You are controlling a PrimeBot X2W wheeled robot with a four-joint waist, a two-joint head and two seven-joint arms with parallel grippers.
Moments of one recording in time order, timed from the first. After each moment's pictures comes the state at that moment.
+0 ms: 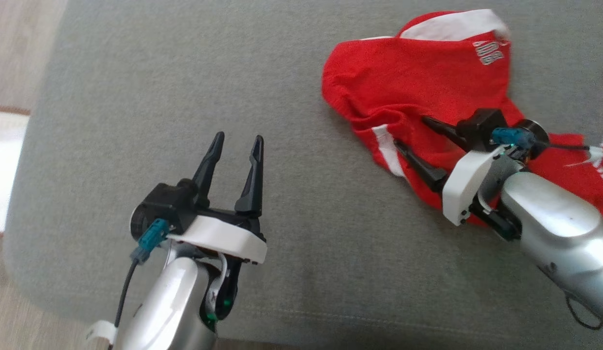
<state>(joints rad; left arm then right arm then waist) -0.26 0.05 -0.42 0.17 -0.34 0.09 -0.25 -0.84 -0.49 1.16 0.66 0.78 0.13 -0.10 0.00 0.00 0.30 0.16</state>
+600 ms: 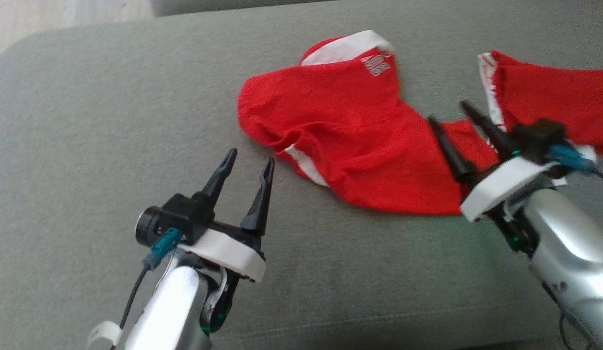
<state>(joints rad) -0.24 0.05 -0.41 0.24 -0.24 -0.03 -0.25 -0.64 -0.44 0.77 0.61 0.68 0.13 -0.25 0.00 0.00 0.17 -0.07</state>
